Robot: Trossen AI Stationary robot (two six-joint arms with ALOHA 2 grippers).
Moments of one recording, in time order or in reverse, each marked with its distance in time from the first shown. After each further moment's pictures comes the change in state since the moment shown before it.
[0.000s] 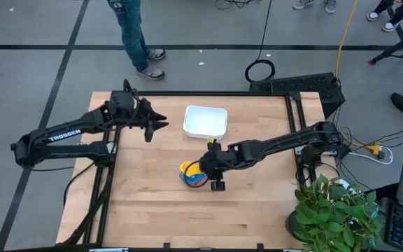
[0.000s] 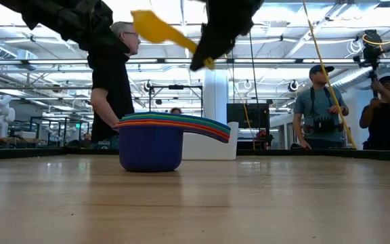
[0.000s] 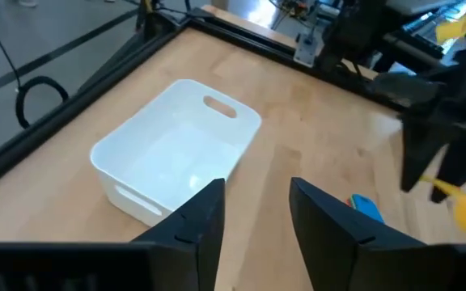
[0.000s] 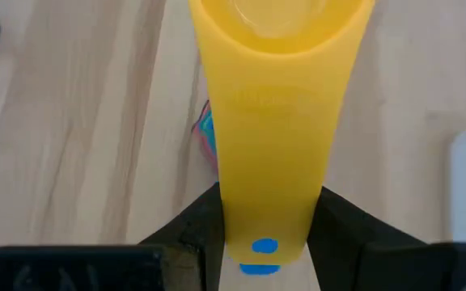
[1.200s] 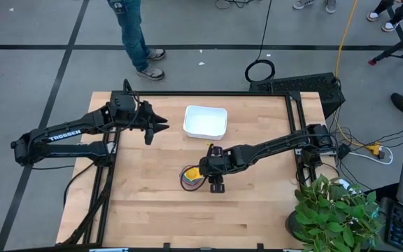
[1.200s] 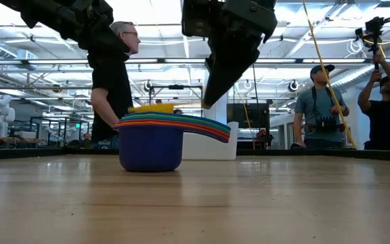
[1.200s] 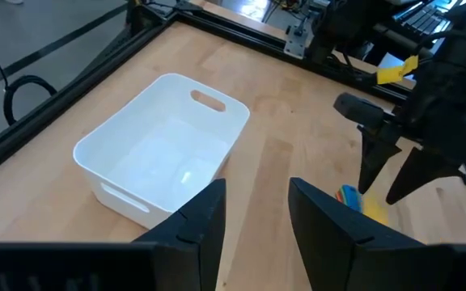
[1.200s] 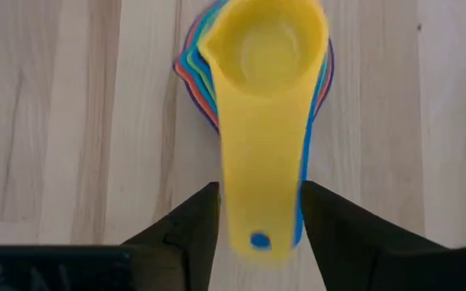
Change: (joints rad) left arm -0.042 0.002 0.000 -0.009 -0.011 0.004; right arm -0.001 0.102 -0.002 -0.068 -0.007 0.059
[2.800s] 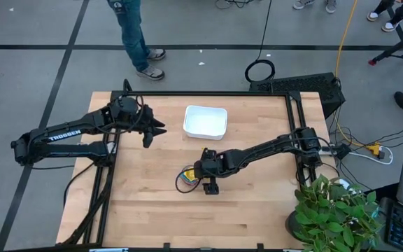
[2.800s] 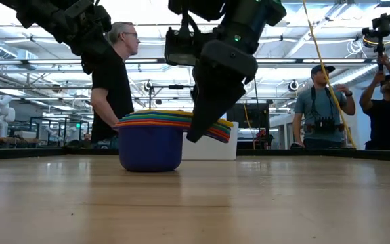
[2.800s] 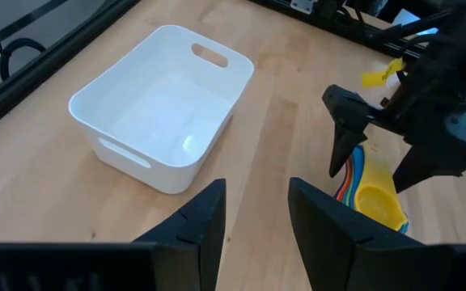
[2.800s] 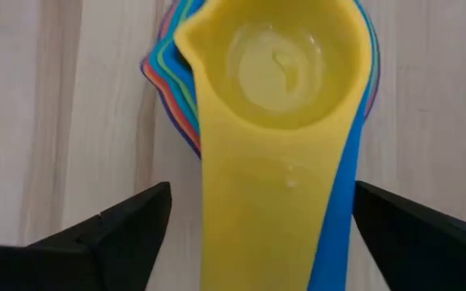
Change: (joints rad) left arm -0.006 0.000 -0.001 -0.121 0.000 0.034; right arm -0.006 0.130 -0.001 0.126 0.001 -0.023
